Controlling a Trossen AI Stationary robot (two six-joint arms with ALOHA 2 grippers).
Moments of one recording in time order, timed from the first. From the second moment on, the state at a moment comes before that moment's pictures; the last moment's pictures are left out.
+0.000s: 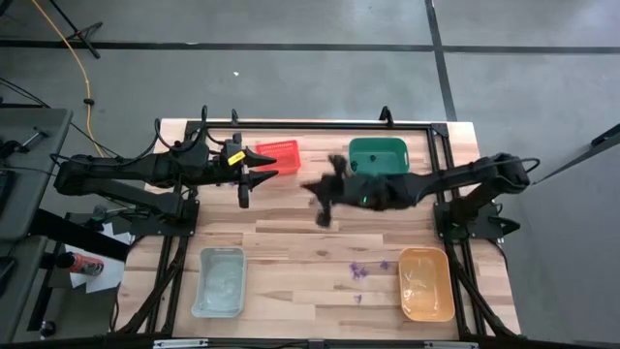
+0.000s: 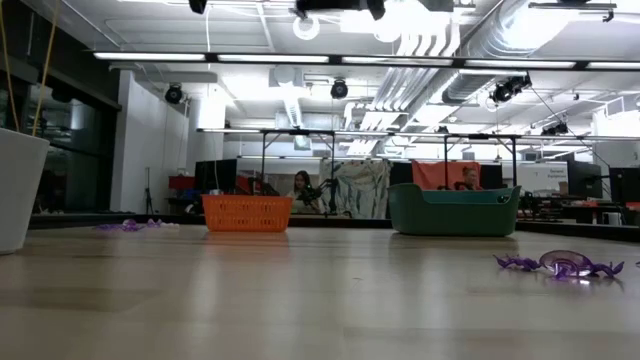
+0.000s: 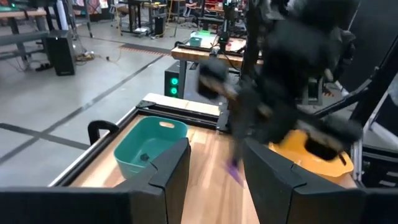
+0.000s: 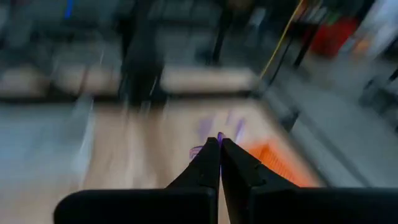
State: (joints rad) left arm -0.01 0.93 0.91 -0.11 -0.22 -0.12; right arm 0.13 1.56 1.26 -0.01 0.43 -0.03
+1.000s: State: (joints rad) left arm -0.01 0.93 0.91 -0.02 -0.32 -0.17; right arm -0.09 1.58 1.26 0.13 0.18 -0.08
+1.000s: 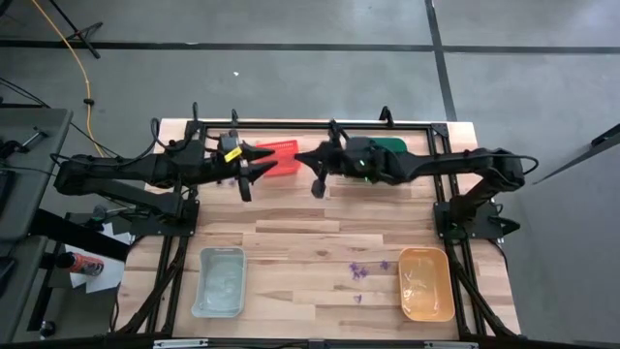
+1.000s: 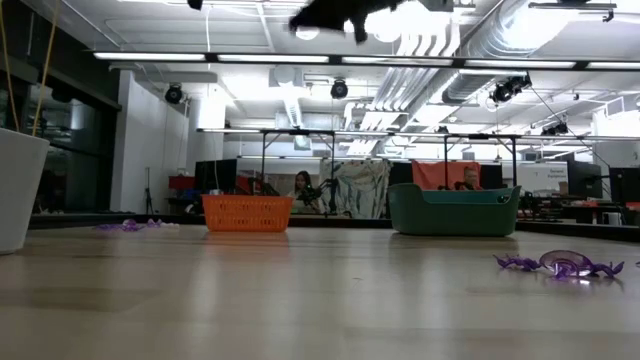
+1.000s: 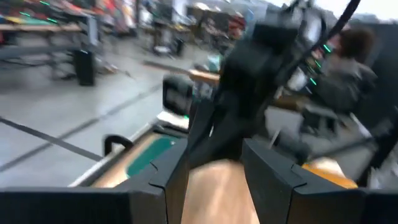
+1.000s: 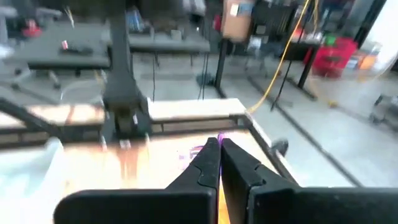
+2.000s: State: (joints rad) left arm 0.22 0.95 0.91 -0.10 -0.32 0.00; right arm -0.35 2.32 1.89 -0.34 0.01 0.69
